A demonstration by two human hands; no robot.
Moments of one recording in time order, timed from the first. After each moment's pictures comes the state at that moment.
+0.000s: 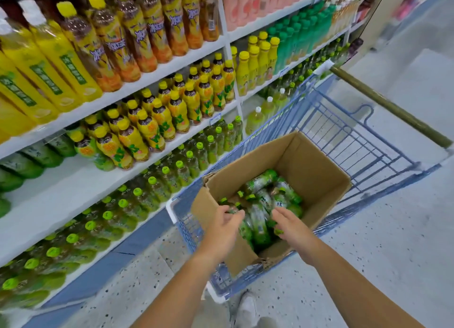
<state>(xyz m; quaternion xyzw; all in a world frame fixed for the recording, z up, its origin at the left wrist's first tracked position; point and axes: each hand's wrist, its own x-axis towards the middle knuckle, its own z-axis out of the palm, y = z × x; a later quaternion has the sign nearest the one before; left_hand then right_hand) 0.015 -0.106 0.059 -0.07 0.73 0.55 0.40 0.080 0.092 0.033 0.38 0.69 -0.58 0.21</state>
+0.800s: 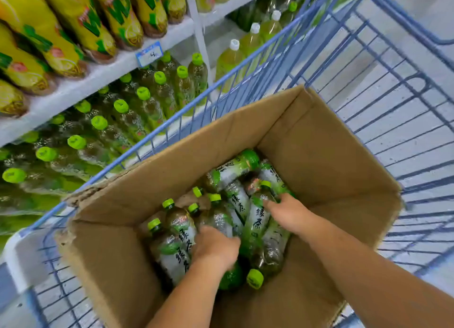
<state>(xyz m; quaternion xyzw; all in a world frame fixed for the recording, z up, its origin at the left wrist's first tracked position) -0.055 0.071 -0.186 -0.18 0.82 0.25 0.49 -0.041 0.256 -0.178 0.44 0.74 -0.38 0.33</state>
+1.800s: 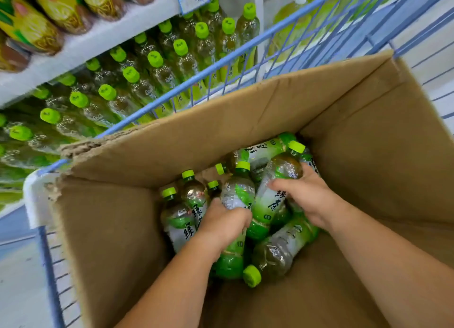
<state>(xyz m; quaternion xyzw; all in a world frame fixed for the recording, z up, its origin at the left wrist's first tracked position) -0.063 0.068 -0.223 -0.29 0.73 0.42 0.46 -0.076 0.264 -0.238 0.39 0.66 -0.60 0.23</state>
